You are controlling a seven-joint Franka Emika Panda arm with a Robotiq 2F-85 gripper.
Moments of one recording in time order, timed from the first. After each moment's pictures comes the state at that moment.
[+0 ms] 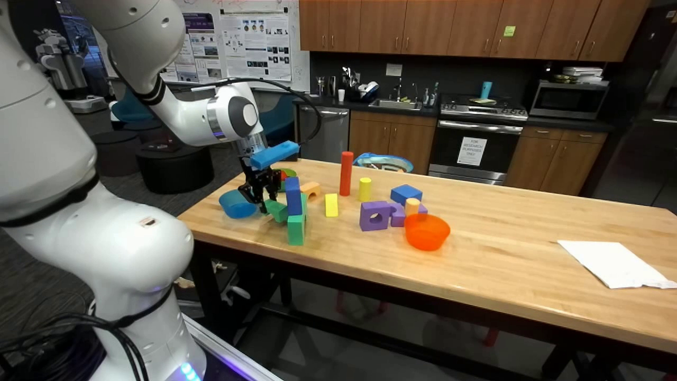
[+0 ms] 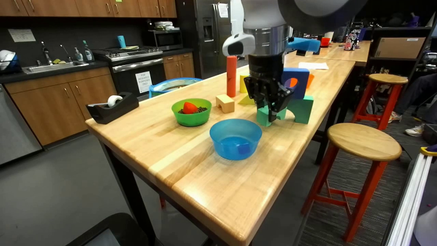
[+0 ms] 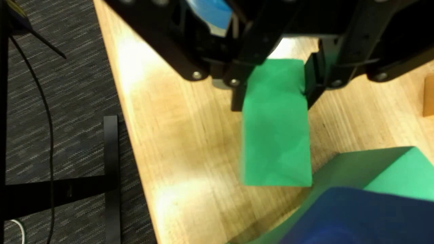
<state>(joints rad) 0.14 -0.26 0.10 -2.67 -0.27 2.40 -1.00</state>
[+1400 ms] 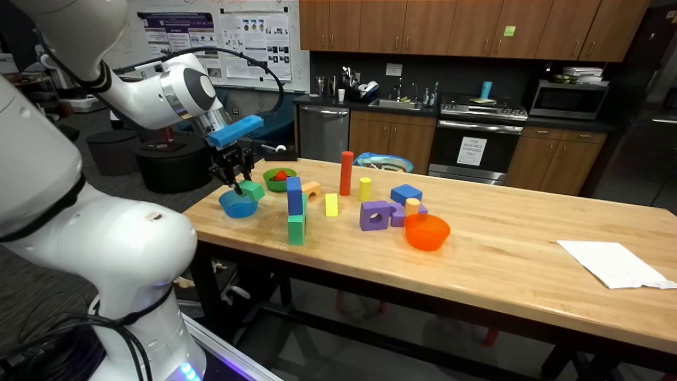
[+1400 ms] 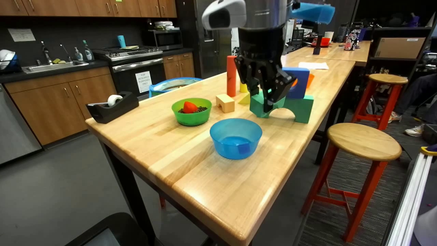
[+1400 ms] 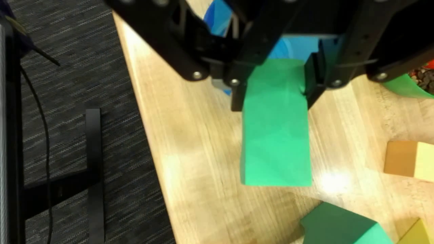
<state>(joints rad) 0.25 -0.41 0.22 -2.66 -0.31 2.24 -0.79</state>
